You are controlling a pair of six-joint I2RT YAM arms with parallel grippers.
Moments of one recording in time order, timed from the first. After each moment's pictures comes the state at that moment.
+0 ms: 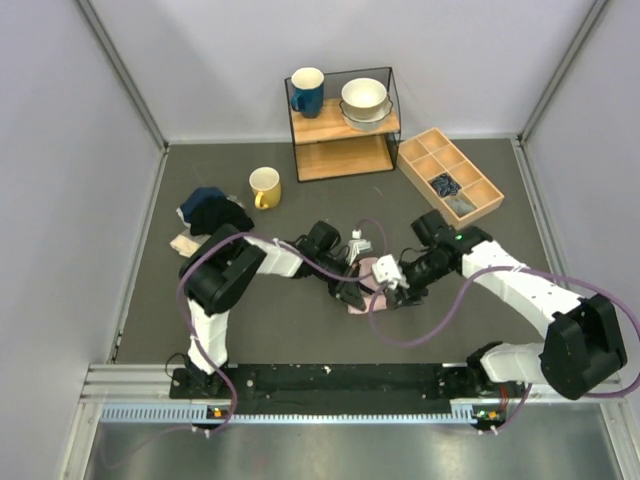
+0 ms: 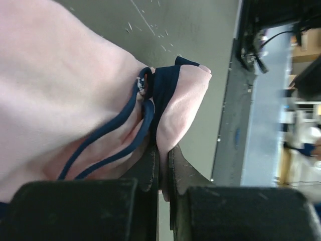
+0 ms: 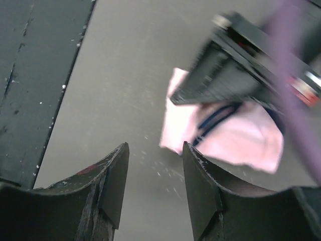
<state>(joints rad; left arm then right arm) -0.73 1.94 0.94 0.11 0.94 -0.18 0.46 1.29 0.93 -0.95 -0.83 -1.31</state>
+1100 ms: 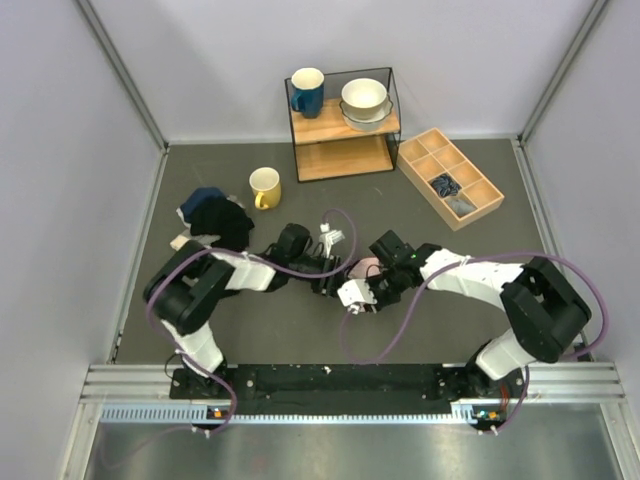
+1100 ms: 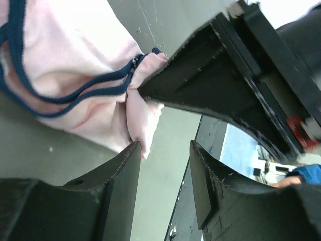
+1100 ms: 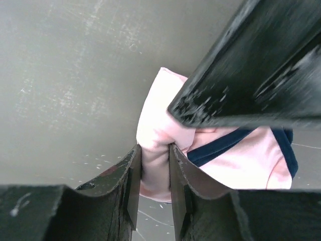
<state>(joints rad) -0.63 1.79 0.73 0.37 0.93 -0.56 0.75 1.50 0.80 -0.50 -0.46 -1.23</state>
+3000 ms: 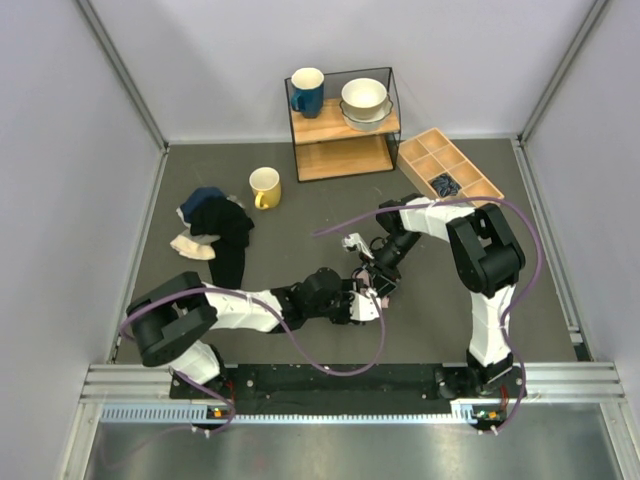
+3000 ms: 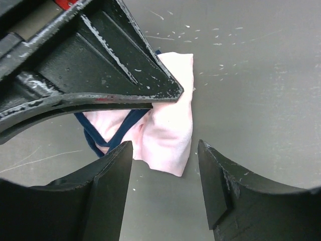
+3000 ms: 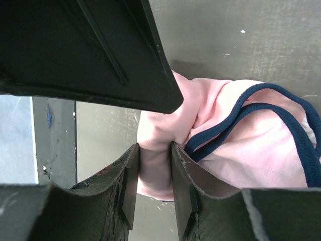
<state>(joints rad) -1.06 1.54 0.59 0.40 0.14 0.59 0.49 2.02 1.31 -1.13 -0.86 -1.09</state>
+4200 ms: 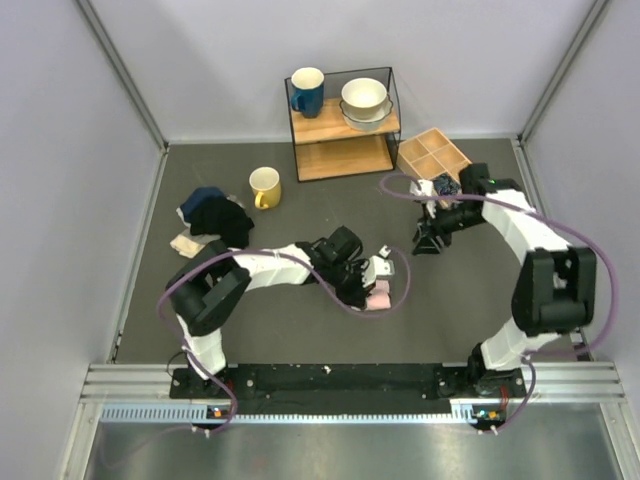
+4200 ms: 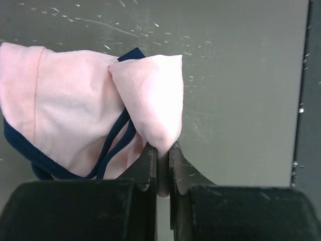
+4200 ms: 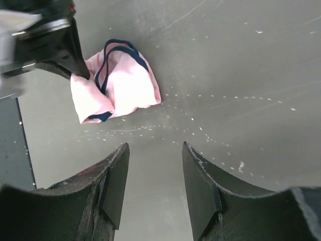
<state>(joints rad) -0.91 1.78 1.00 -0.16 0.54 0.41 0.12 1.67 1.26 -1.00 -0.87 -1.01</state>
